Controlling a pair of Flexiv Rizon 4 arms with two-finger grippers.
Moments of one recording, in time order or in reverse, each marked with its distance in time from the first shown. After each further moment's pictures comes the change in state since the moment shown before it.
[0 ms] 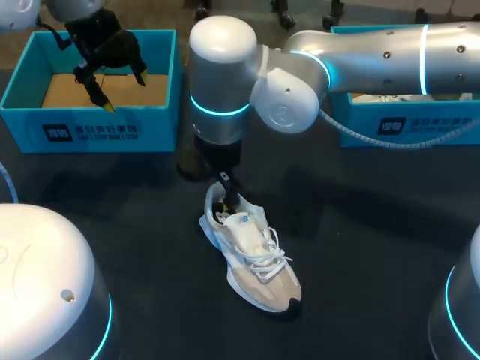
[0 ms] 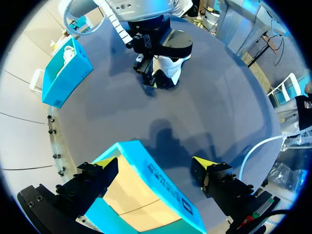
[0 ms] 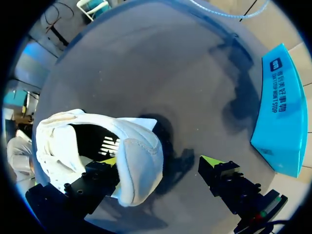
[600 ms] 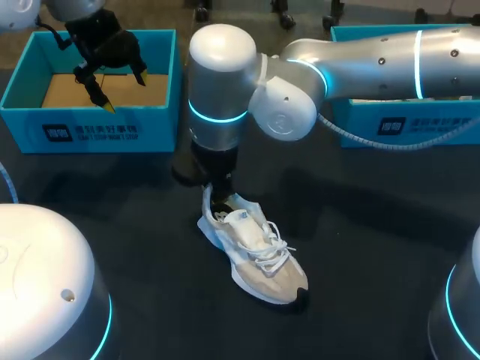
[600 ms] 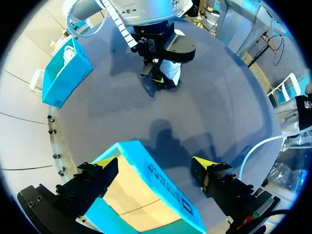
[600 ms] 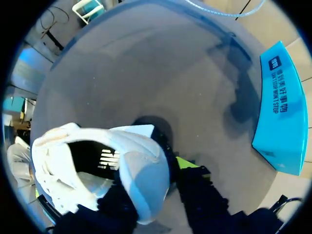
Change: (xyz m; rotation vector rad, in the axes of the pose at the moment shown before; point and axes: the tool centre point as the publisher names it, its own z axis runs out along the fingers) left arm 0.000 0.000 0.000 0.000 0.000 0.000; right arm -0.002 0.013 0.009 -0.020 -0.018 0.038
